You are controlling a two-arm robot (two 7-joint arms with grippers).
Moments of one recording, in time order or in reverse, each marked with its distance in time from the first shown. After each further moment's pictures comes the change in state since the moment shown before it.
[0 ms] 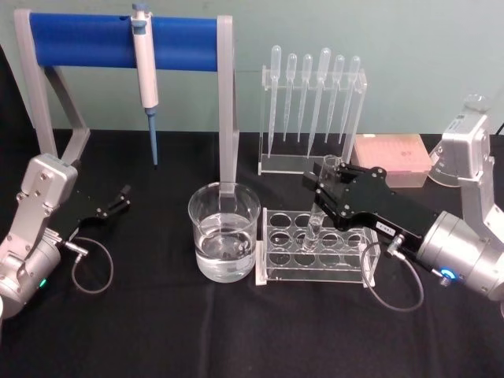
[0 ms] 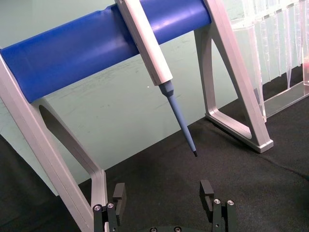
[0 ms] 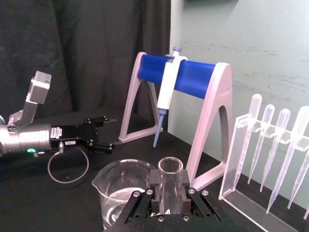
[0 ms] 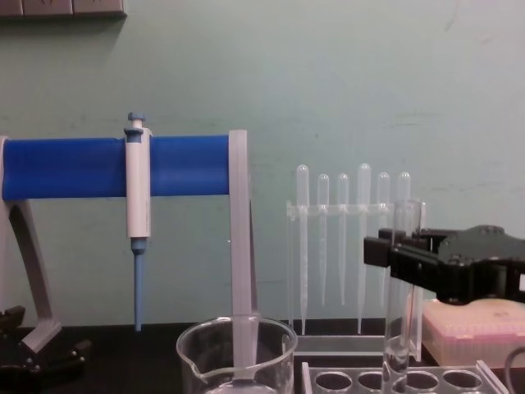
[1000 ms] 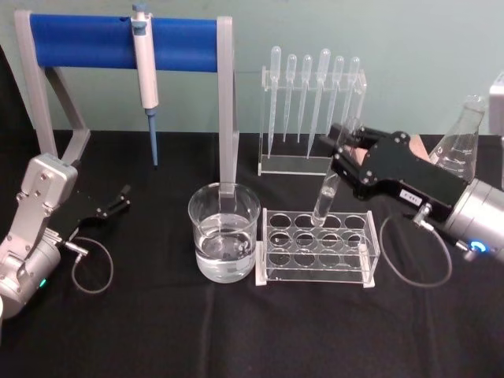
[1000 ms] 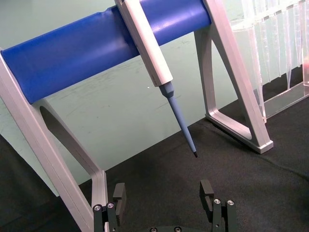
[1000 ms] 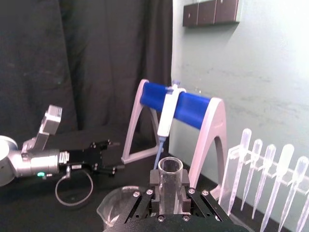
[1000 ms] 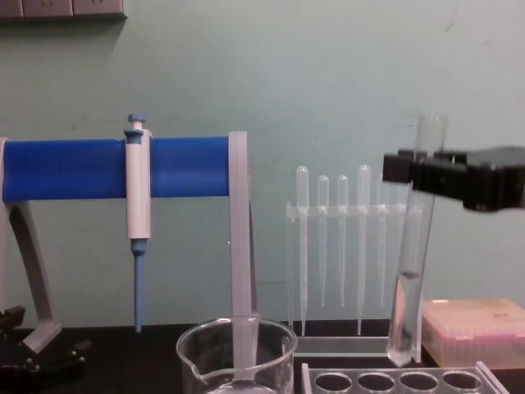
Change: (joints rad) left arm 0.000 0.000 0.000 0.000 0.000 0.000 0.000; right arm 0.017 0.071 0.042 -0.102 0.101 0.048 0.001
